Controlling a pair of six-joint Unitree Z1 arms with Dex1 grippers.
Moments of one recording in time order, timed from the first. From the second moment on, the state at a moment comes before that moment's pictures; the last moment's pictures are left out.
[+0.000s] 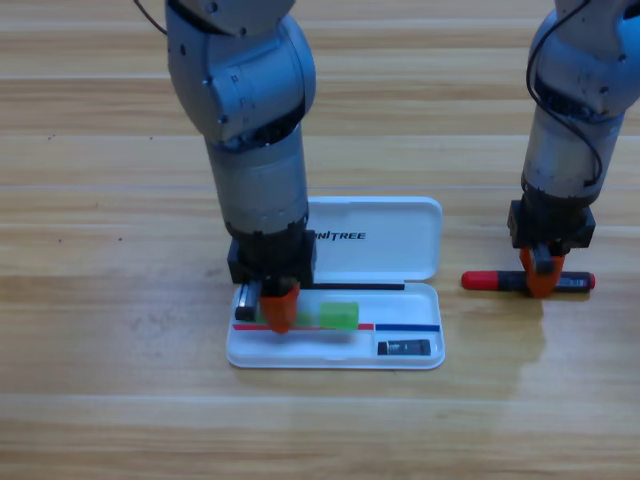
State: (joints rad) arm 0 -0.87 2.18 -1.70 1.02 0.00 0.75; arm 1 0.61 2.25 -1.68 1.04 -0.03 -0.96
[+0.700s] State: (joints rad) arm 0 -0.87 2.20 -1.70 1.03 -0.03 0.73; arm 1 0.60 2.24 -1.68 1.04 0.00 -0.96
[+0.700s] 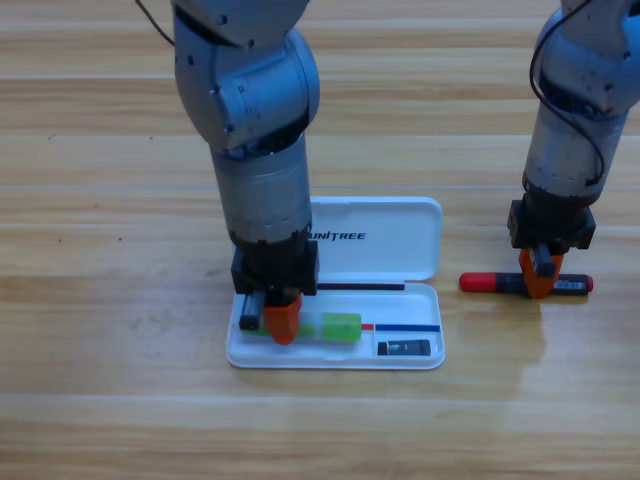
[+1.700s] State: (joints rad) arm 0 -0.78 1.85 -1.50 1.06 0.04 0.82; arm 1 0.80 2.12 -1.86 1.20 0.00 -0.85
